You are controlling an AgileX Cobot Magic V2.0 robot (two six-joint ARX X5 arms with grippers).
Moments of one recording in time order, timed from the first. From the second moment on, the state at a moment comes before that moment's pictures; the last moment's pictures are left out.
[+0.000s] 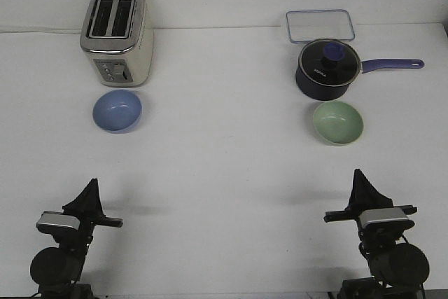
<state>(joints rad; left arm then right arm) -0.05 0.00 0.03 0.17 0.06 -0.01 0.06 0.13 0.36 -0.20 -0.02 0.04</state>
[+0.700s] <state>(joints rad) -0.05 0.00 0.03 0.17 0.06 -0.01 0.06 0.75 1.02 -0.85 0.03 0.04</state>
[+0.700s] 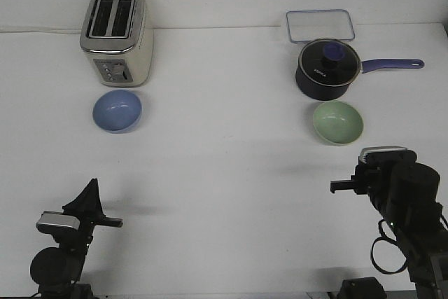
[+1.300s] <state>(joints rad) -0.05 0.00 0.03 0.17 0.06 -0.01 0.06 0.77 1.02 -0.88 0.03 0.06</state>
